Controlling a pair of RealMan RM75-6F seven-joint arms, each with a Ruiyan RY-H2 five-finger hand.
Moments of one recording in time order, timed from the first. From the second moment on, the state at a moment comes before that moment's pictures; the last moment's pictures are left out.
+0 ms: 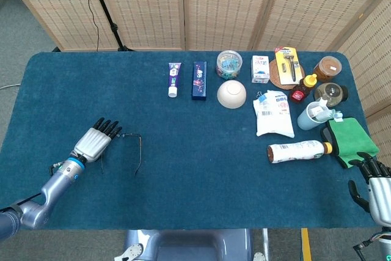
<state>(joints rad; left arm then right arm) -0.64 -1.48 -0.02 -1.15 1.39 0.82 0.32 0.00 -1.07 0.07 -1.66 -1.55 1.62 -0.09</state>
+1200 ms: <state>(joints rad) -0.63 -1.49 0.00 -1.13 1.42 0.88 0.26 -0.01 -1.06 0.07 -1.67 -1.56 1.62 -0.09</state>
